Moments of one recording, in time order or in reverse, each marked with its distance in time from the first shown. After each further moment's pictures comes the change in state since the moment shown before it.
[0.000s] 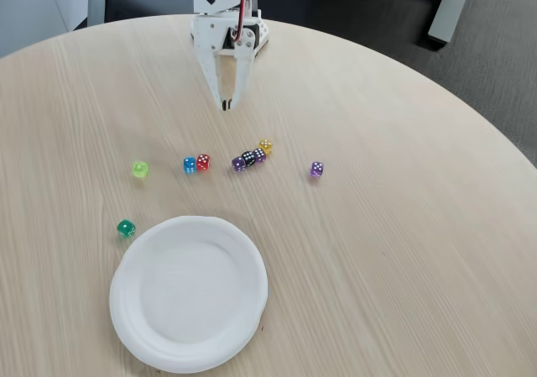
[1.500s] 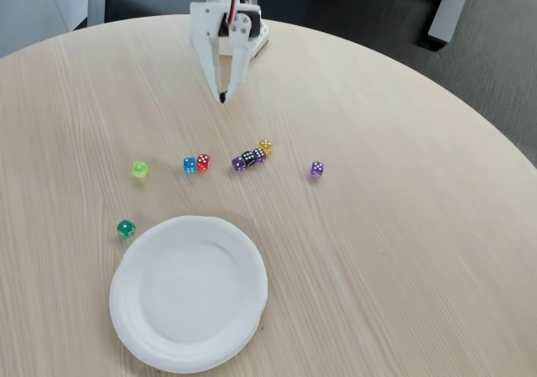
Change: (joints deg) arm 0.7 -6.9 -8.7 -0.1 8.1
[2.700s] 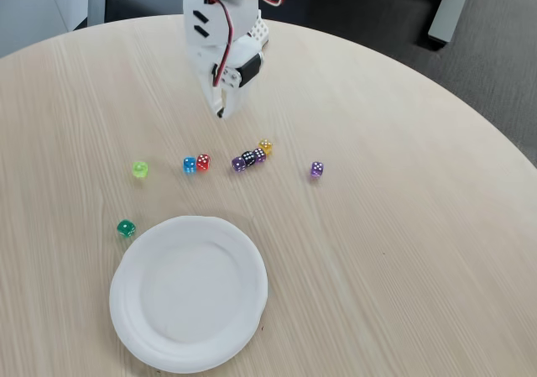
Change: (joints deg) arm 0.0 -53.0 -32.1 6.9 16.0
